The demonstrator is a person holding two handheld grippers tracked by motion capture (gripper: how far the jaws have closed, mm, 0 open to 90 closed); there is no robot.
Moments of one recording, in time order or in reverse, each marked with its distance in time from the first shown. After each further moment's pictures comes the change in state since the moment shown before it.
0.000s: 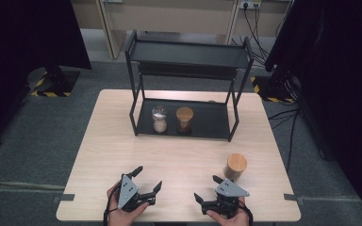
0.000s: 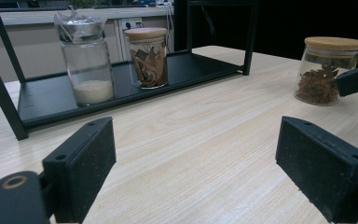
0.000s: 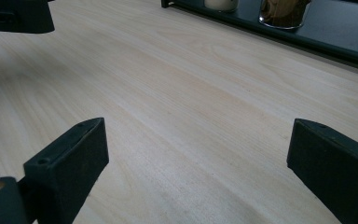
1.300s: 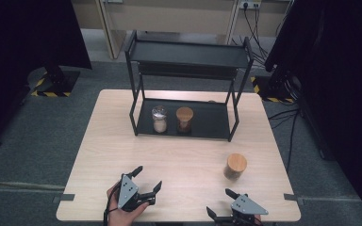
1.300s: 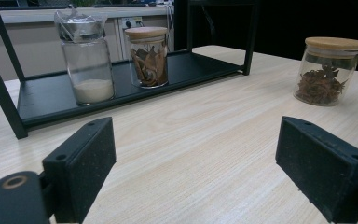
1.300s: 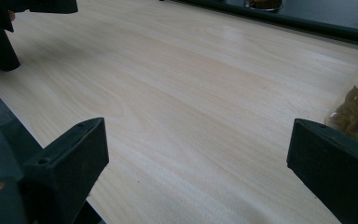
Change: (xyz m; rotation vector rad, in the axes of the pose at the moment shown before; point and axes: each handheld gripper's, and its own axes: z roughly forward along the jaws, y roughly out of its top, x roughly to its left) left arm 0.001 0.000 0.000 0.005 -0.001 -0.007; right arm 0.003 -0.029 -0.051 -0.006 -0.014 0.047
